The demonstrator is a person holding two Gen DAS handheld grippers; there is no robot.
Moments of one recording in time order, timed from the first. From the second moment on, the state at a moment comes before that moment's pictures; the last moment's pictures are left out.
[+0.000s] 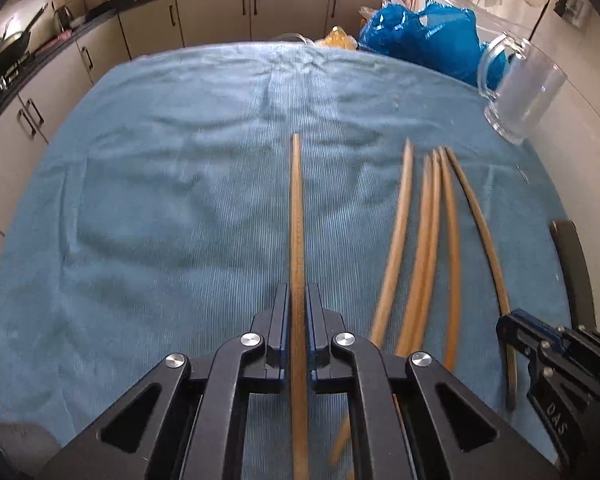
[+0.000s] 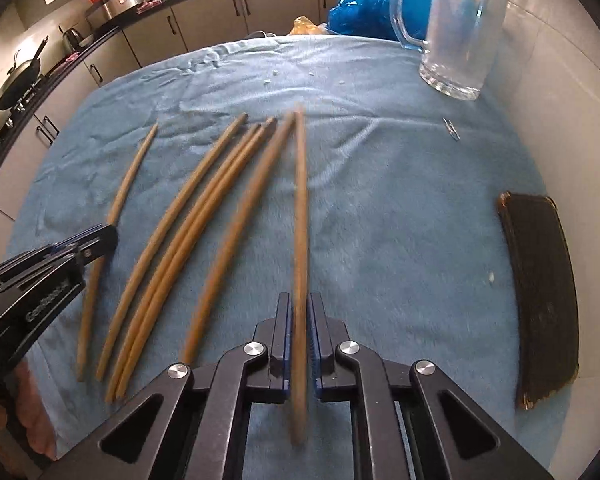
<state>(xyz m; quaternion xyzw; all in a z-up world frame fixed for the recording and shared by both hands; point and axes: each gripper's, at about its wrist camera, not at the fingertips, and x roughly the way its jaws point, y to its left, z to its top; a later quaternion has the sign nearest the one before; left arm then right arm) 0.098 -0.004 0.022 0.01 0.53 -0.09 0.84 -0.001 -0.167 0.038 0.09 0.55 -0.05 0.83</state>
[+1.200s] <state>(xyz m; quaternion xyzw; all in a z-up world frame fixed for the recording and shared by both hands) -0.004 0.022 0.025 -0.01 0.62 -0.18 0.76 -0.042 -0.175 0.037 0.04 0.65 -0.04 0.76</state>
